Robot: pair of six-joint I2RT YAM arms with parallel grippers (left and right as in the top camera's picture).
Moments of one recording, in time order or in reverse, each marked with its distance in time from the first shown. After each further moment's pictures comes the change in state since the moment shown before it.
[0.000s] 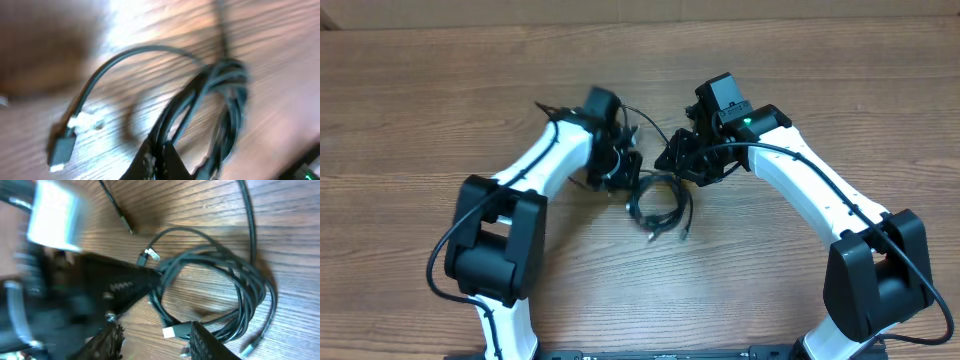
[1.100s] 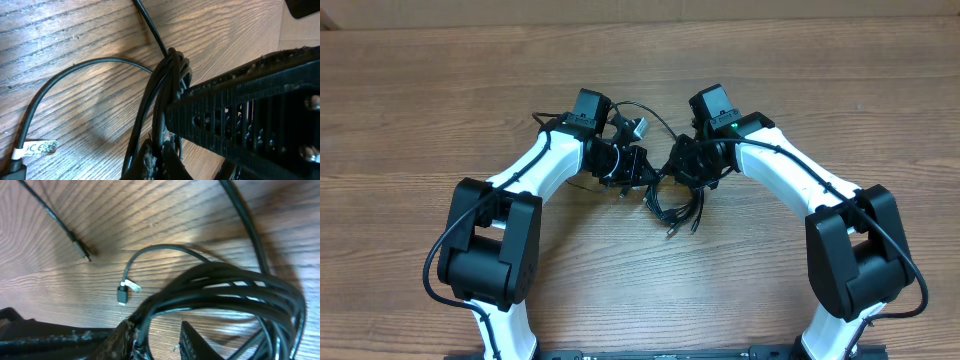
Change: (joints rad) left arm 0.026 -0.028 -0.117 0.248 0.322 -0.045; right arm 0.000 0.106 -0.048 0.098 0.076 0.178
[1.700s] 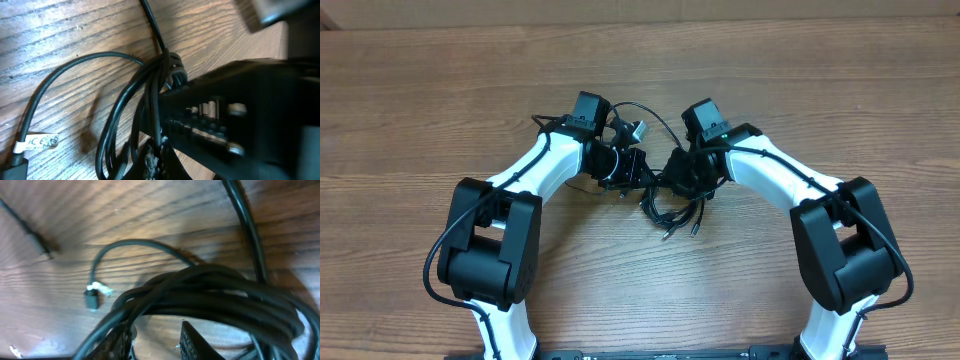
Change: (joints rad) left arm 0.004 0.000 -0.014 -0.003 0.000 0.000; right arm 0.027 0.049 -0.072 0.071 0.019 -0.014
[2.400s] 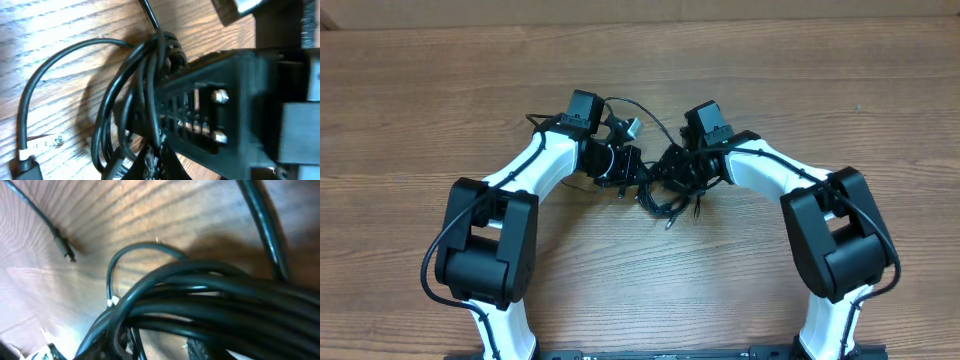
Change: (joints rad) left arm 0.018 0.000 0.000 0.006 -0.018 -0.002; right arm -0.016 0.063 -0.037 0.246 -0.136 0.018
